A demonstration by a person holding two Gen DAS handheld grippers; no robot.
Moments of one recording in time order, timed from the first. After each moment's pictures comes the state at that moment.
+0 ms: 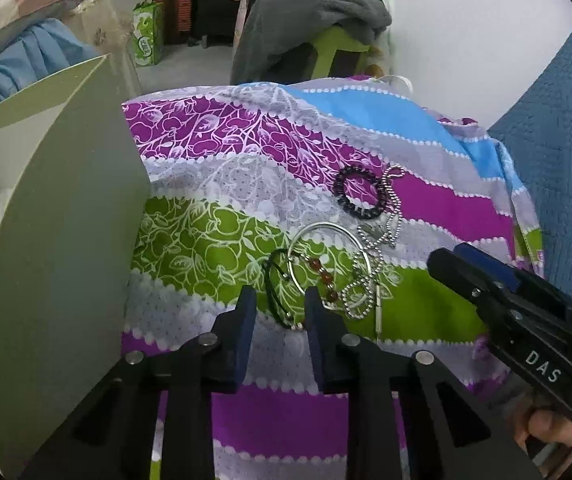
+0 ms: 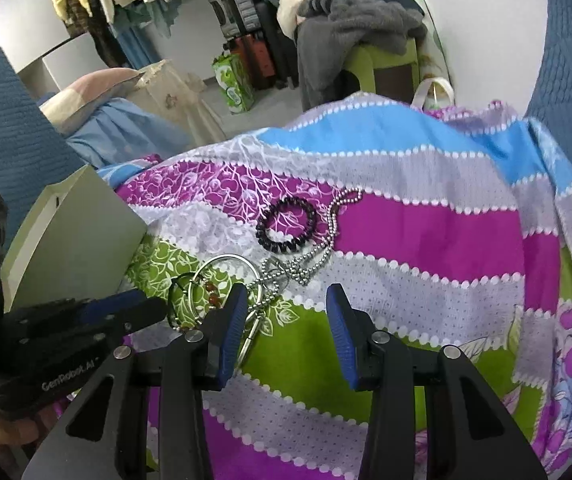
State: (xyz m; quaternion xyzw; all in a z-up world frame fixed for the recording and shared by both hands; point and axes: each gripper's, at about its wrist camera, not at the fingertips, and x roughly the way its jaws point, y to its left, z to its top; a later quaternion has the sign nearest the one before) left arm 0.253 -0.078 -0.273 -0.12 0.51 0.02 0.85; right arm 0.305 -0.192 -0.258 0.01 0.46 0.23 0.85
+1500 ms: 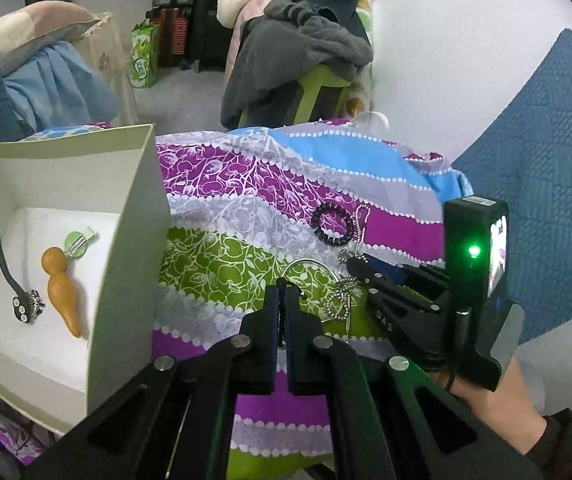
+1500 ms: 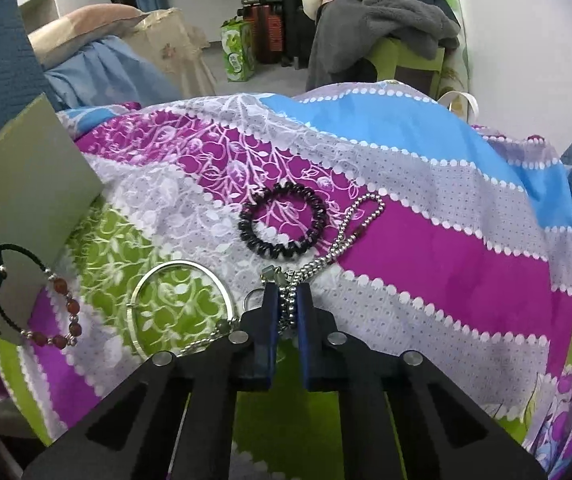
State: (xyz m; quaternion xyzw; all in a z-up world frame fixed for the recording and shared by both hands) left arm 0.216 -0.062 -0.215 -0.15 0.46 -0.01 0.87; right arm 0.324 -0.154 -0.288 -0.10 0.46 0.23 0.85
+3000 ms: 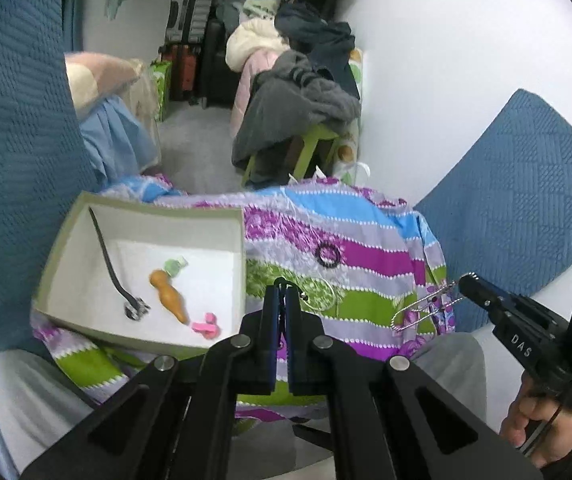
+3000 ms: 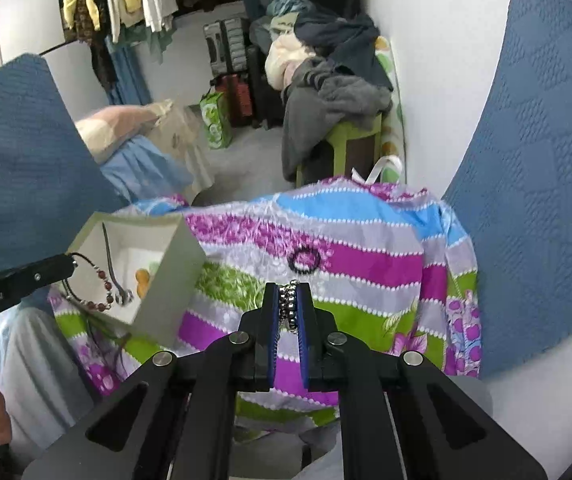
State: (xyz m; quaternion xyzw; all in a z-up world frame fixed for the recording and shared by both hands) left arm 0.114 0.013 -0.064 -0.15 0.41 -0.01 0.90; right arm 0.181 -0.154 -0.072 -0.04 0.40 0.15 0.90
